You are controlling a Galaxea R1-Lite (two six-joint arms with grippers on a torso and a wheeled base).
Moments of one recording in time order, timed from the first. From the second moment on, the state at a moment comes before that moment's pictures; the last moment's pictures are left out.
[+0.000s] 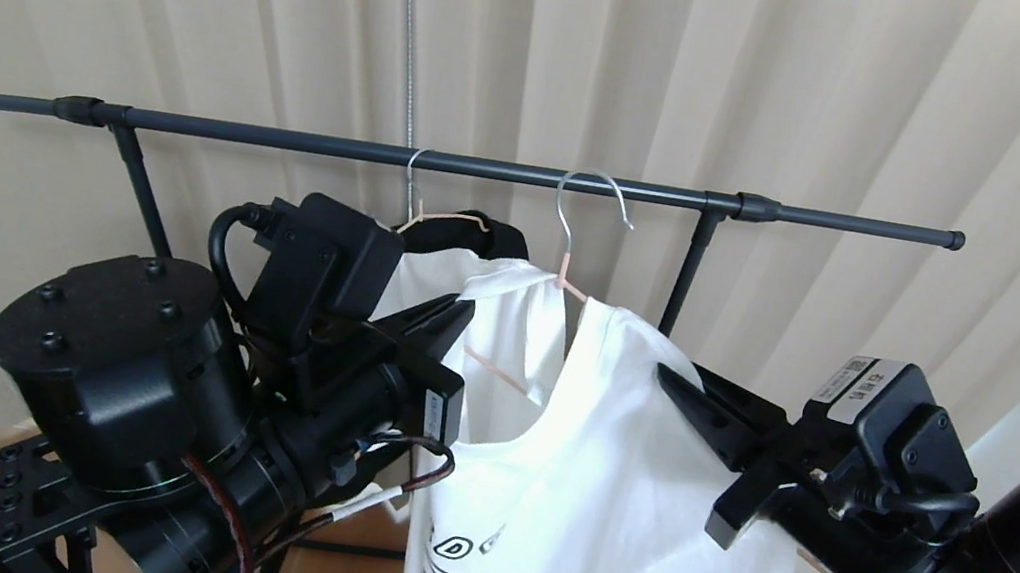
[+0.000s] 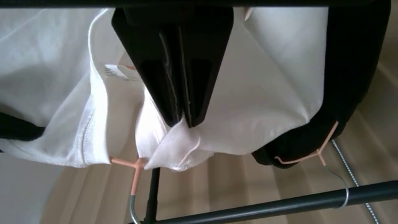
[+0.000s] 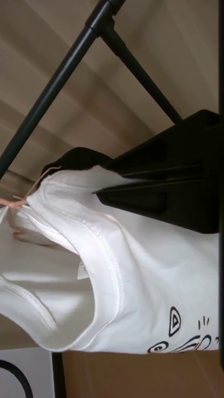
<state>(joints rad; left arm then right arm) -0.83 1.68 -0.57 -1.18 0.34 0.11 0.69 1.62 -0.39 -1.30 0.01 -0.40</state>
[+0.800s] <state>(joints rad) -0.87 1.72 -0.57 -1.15 0.34 0.10 0.75 1.60 -0.39 -1.33 0.00 -0.40</state>
